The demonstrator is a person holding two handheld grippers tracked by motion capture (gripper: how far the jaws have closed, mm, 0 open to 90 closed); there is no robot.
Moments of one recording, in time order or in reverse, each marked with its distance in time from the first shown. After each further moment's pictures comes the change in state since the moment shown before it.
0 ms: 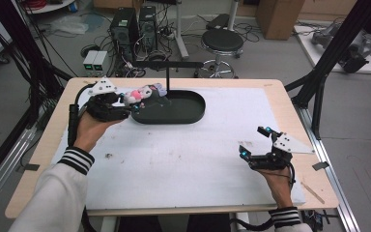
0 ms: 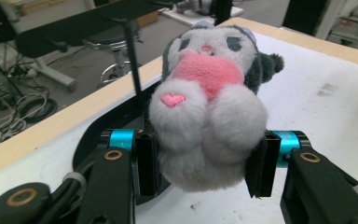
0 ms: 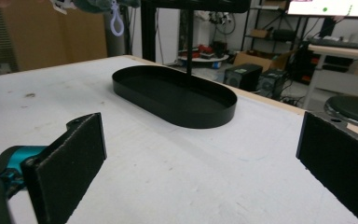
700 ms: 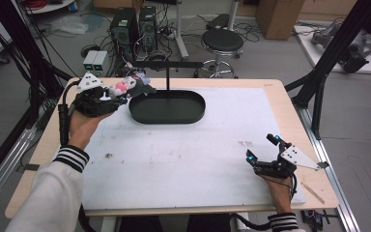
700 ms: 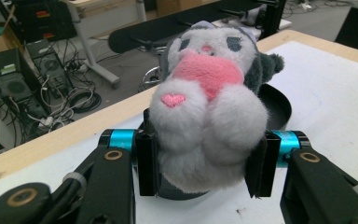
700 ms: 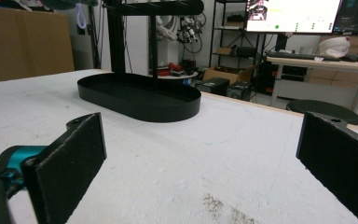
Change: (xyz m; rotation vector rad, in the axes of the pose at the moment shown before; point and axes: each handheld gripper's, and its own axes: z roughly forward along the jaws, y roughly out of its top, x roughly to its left) left arm 0.023 -0.005 -0.013 -0.037 0.181 -0.061; right arm -0.006 -0.041 -0.018 -0.074 -0.116 0.039
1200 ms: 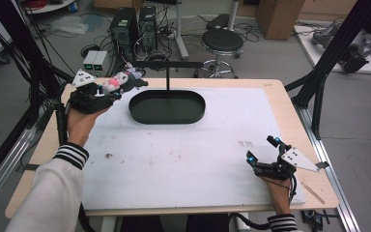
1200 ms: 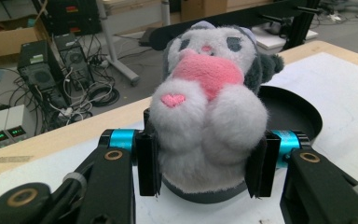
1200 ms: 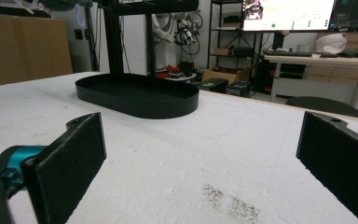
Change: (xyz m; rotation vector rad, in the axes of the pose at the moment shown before) left arm 0.015 -0.002 0.001 -0.015 0.090 -0.062; right arm 0.000 -0.007 -0.002 -0.014 -0.008 0.024
